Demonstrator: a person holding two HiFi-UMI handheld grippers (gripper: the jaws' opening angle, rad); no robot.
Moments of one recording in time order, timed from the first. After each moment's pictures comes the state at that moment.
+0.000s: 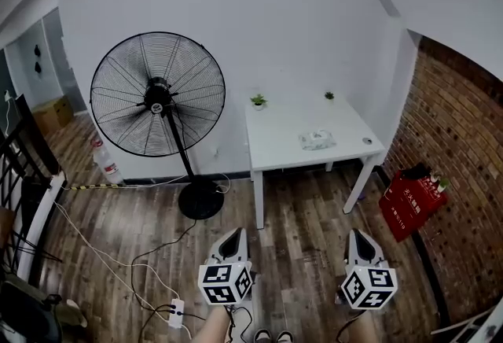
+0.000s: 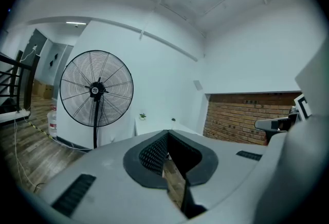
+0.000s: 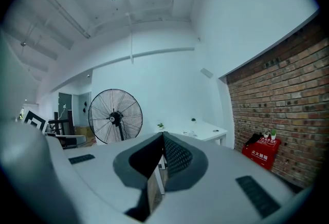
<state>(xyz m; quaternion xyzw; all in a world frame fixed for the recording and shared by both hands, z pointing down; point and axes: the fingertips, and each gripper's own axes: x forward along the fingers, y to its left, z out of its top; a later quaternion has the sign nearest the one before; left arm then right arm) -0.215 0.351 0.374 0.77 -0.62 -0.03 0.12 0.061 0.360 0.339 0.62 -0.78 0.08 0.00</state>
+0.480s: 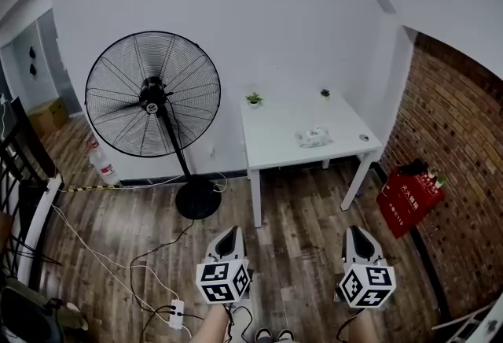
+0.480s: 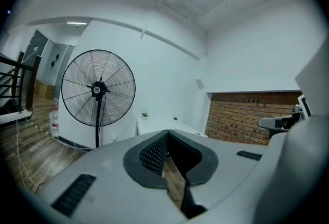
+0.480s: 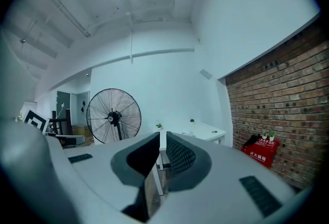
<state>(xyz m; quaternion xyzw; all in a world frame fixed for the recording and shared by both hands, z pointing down) -0.225 0.346 0.378 0.77 -0.63 -0.03 0.13 0.057 0.360 0.339 0.62 -0.78 0.08 0.01</state>
